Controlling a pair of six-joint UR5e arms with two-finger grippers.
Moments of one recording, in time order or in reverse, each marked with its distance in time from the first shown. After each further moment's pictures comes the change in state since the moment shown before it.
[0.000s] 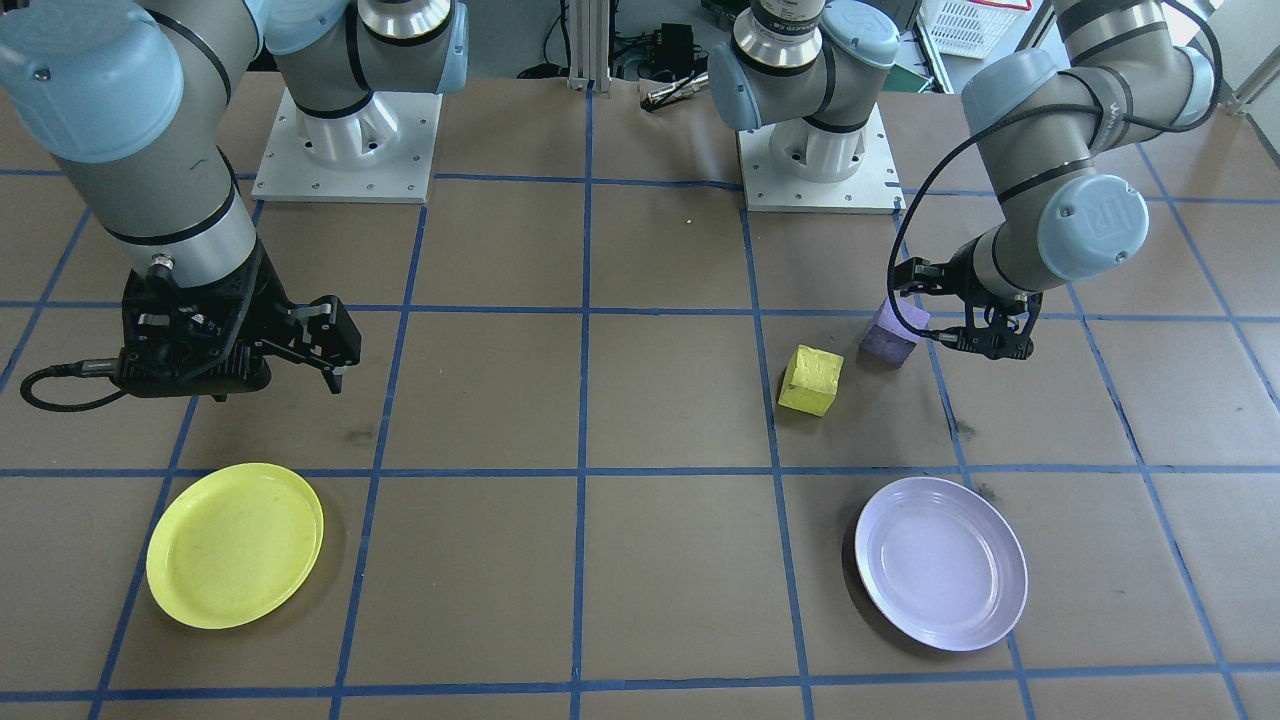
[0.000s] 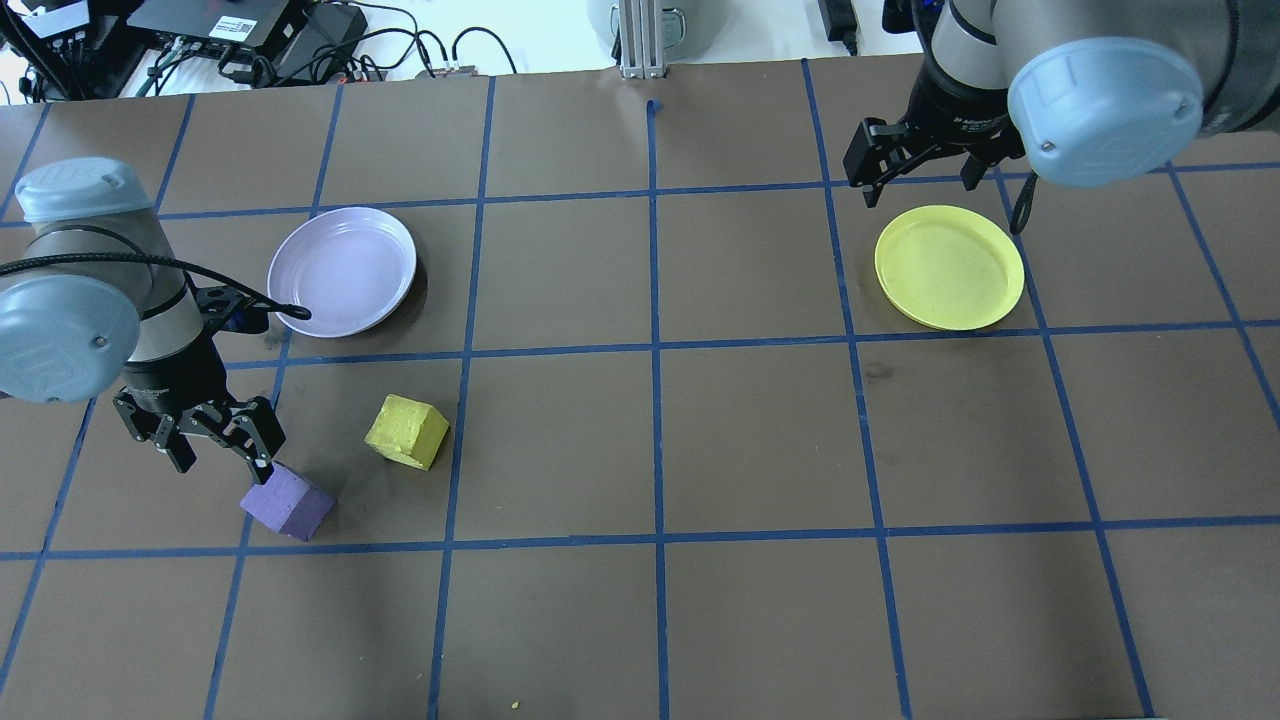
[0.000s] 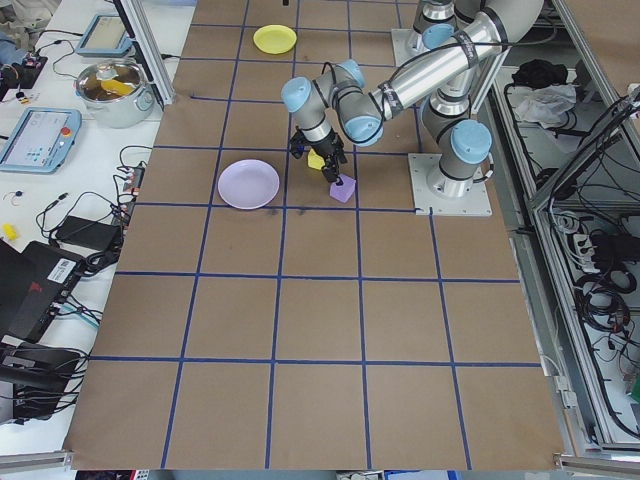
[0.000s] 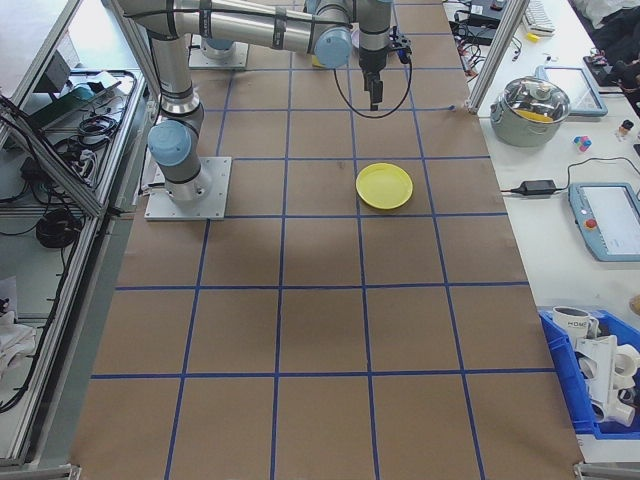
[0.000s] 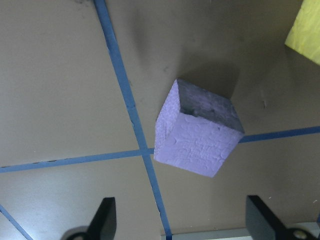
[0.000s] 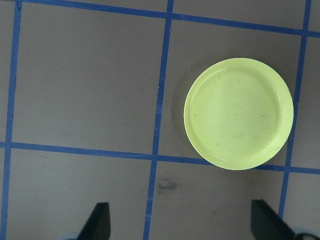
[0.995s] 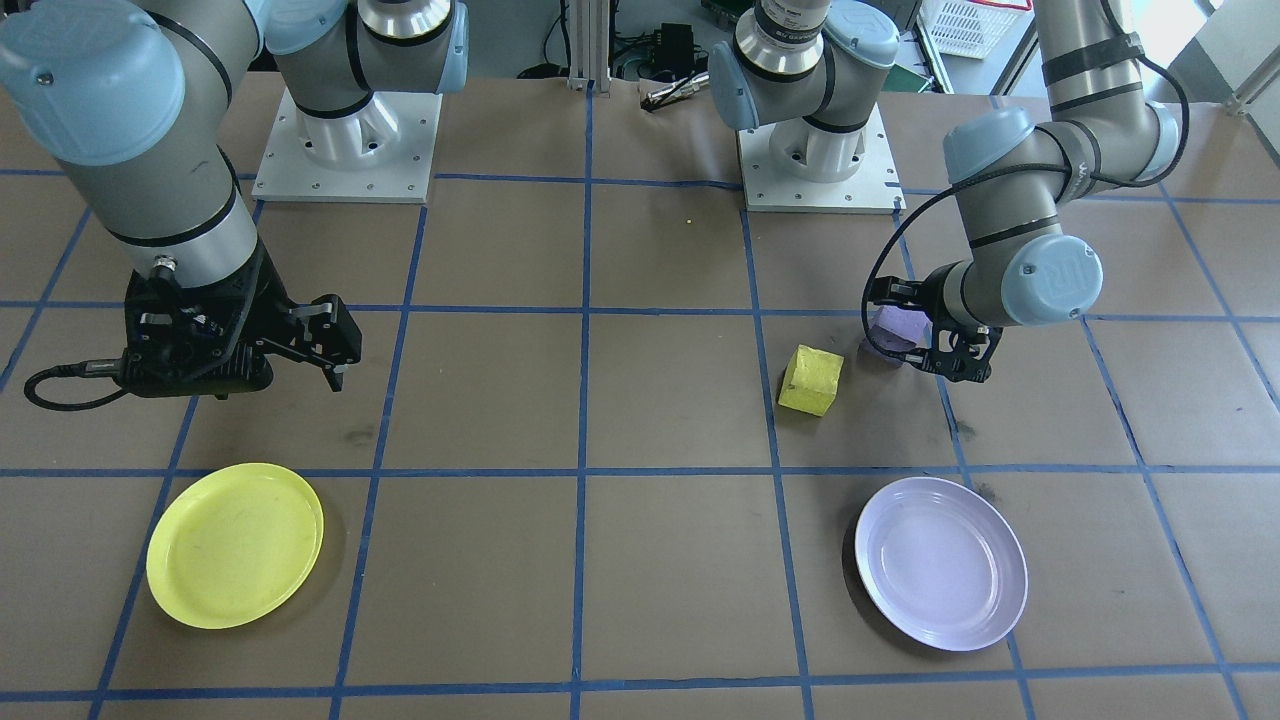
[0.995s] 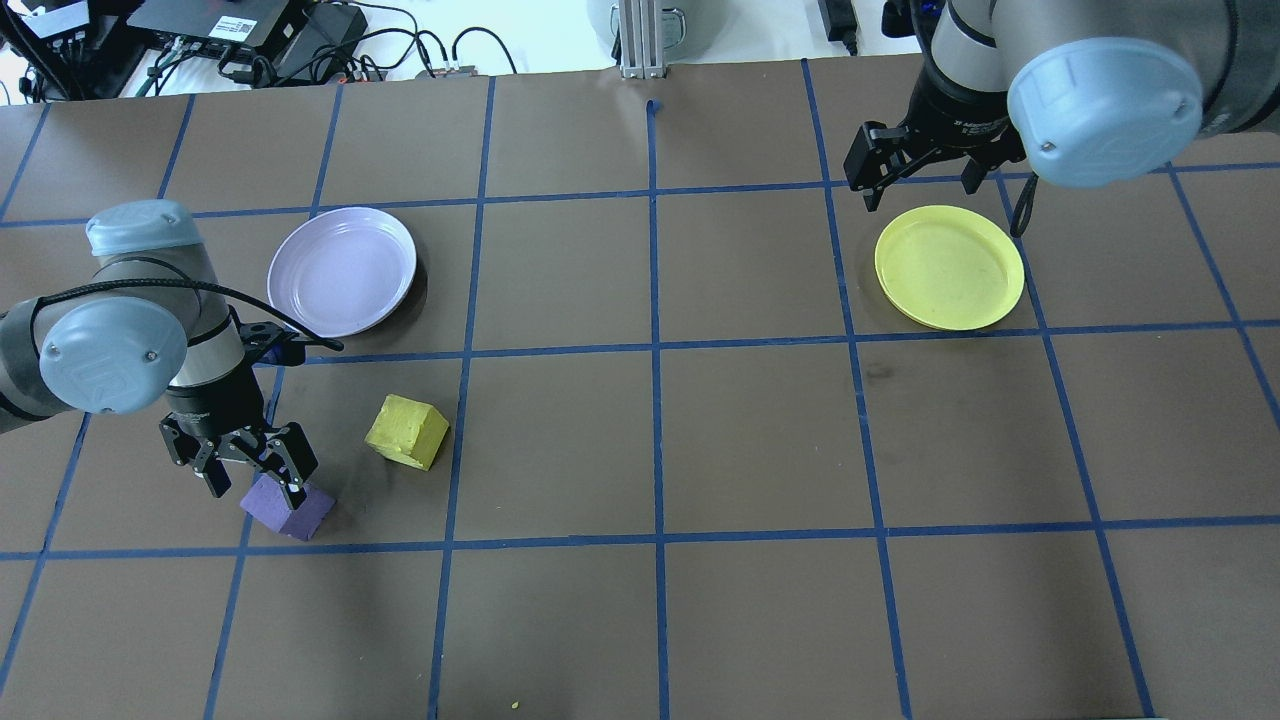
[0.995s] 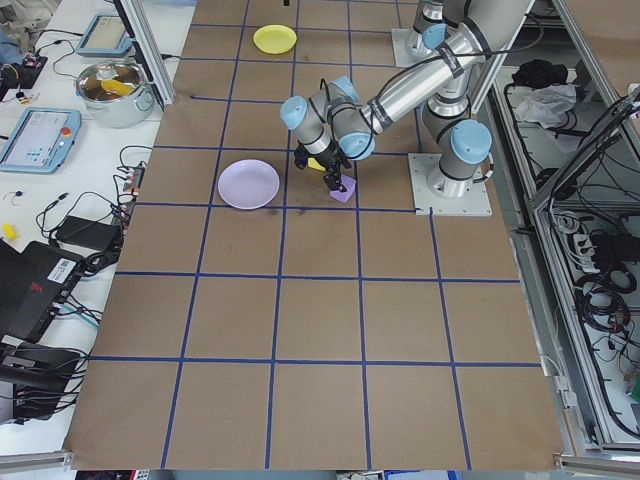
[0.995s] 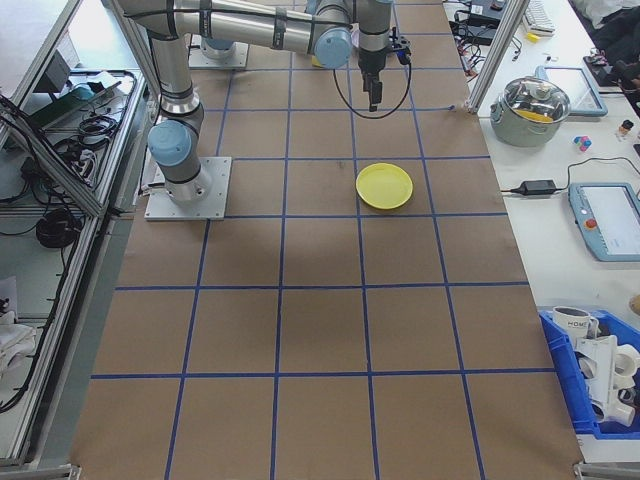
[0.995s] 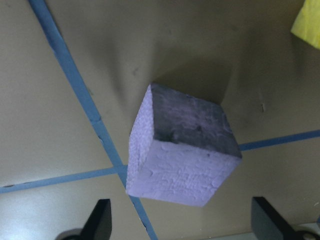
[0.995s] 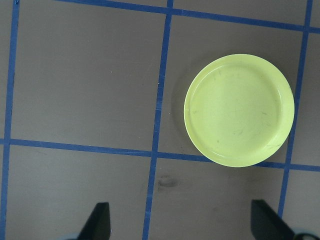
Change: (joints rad) left arm -0.009 -0.089 -0.043 0.029 -0.012 0.018; right arm 0.000 0.000 0.001 0.009 -0.002 -0.002
